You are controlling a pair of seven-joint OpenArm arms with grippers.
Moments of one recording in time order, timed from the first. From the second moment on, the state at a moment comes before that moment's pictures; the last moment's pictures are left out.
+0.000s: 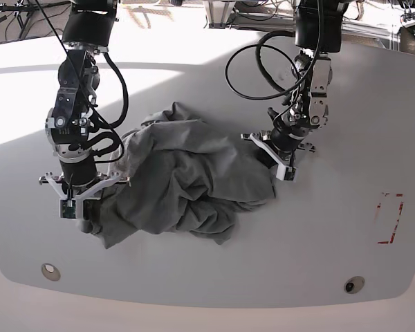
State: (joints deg) left arm -3.1 -3.1 2.6 76.0 -12.7 -11.9 26.6; right arm 4.1 9.3 10.3 106.5 8.1 8.6 -38.5
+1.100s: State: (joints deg) left arm -11.7 -9.4 -17.4 113.9 -11.5 -11.0 46.6; right arm 31.2 14.7 8.7 98.3 8.2 8.6 -38.7
